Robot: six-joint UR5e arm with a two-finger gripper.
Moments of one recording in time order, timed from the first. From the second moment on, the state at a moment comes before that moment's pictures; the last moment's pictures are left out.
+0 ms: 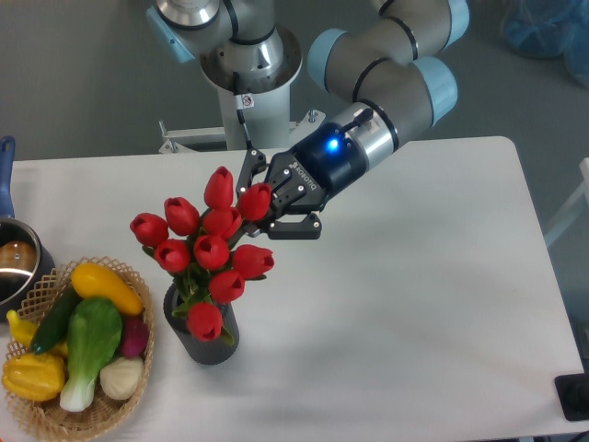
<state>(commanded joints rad) 2.65 -1.79 -1.70 -0.92 0.05 1.18</state>
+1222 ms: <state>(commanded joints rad) 2.75 -1.79 -1.59 -0.91 0.09 1.13</state>
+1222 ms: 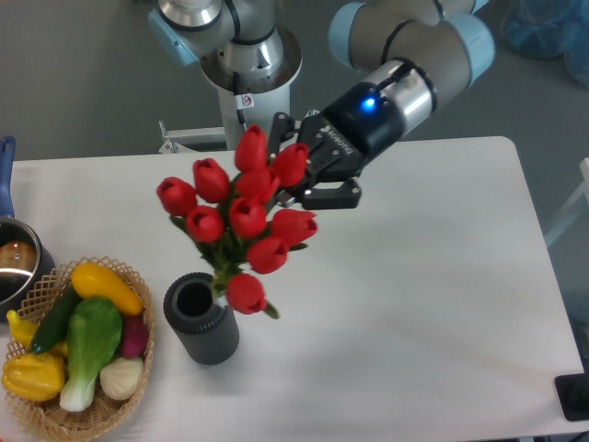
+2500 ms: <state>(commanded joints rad) 2.71 -1.70 -1.66 -1.06 1.05 1.37</state>
